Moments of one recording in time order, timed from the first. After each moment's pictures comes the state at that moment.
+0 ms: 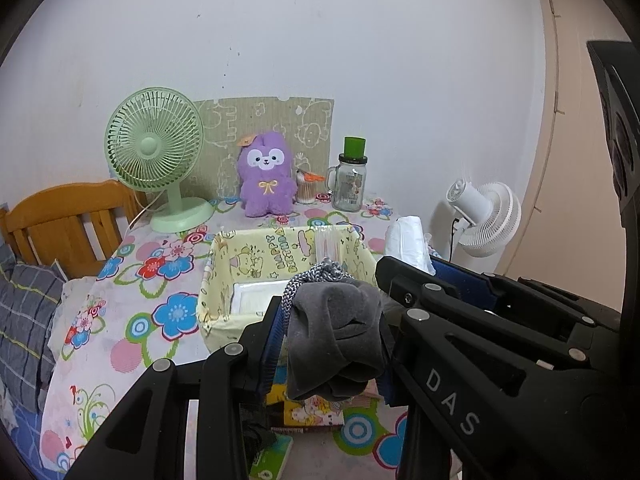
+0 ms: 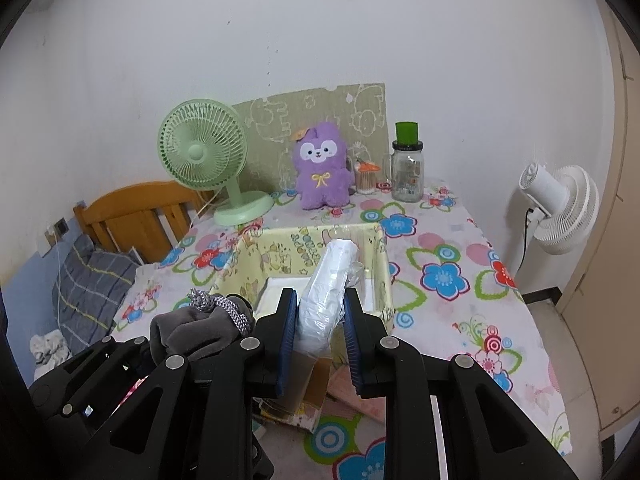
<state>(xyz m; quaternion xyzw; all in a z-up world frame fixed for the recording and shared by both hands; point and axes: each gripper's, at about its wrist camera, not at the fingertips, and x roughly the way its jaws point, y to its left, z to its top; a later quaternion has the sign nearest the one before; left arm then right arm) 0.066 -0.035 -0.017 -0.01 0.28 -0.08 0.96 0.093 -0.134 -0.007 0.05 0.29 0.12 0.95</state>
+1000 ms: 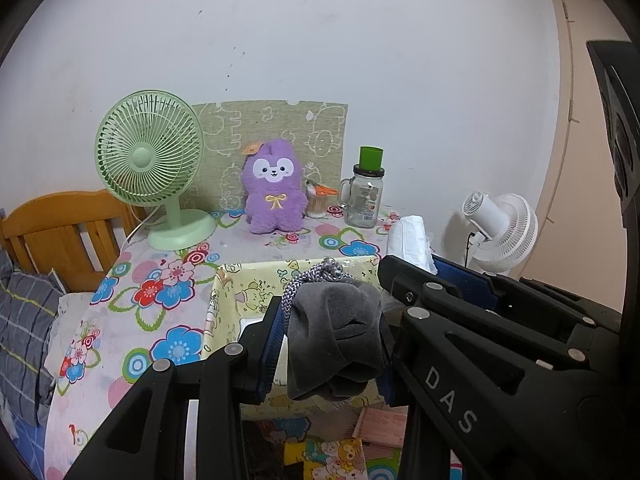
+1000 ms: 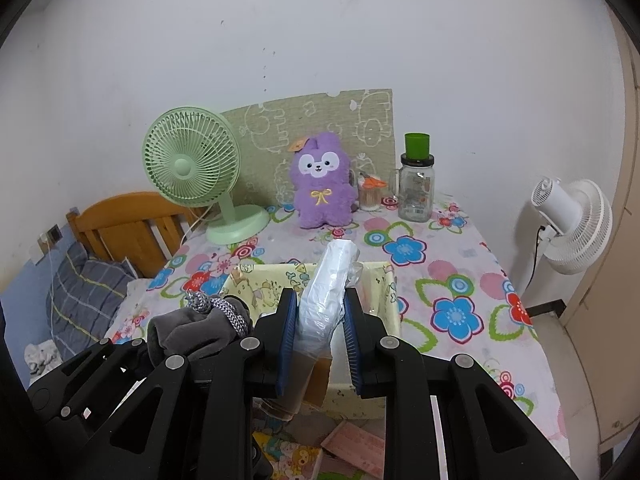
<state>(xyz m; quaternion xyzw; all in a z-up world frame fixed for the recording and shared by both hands) 0.128 -0.025 -0.011 -0.02 0.27 -0.07 0.96 0.160 -0.122 -0.001 0.04 0.29 0.12 0.95</state>
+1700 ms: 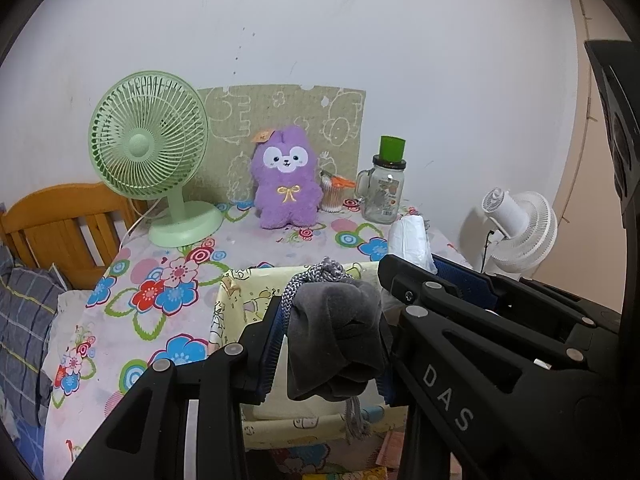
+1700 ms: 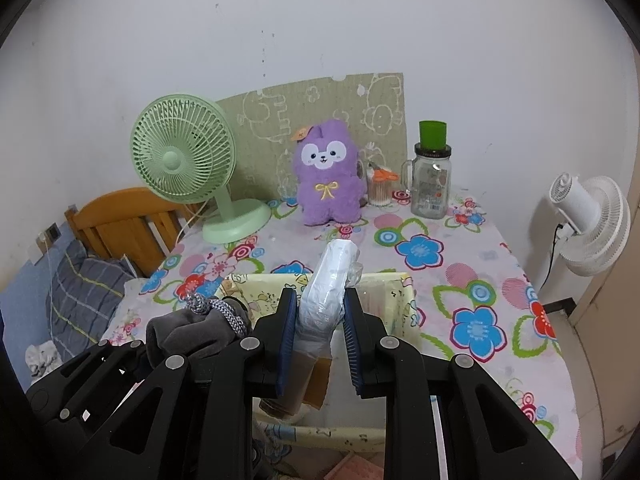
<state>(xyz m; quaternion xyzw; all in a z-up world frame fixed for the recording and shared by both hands) 0.170 -0.015 -0.026 -0.02 0.29 -0.05 0.95 0.207 -0.112 -0.019 0.04 0.31 0.13 0.94</state>
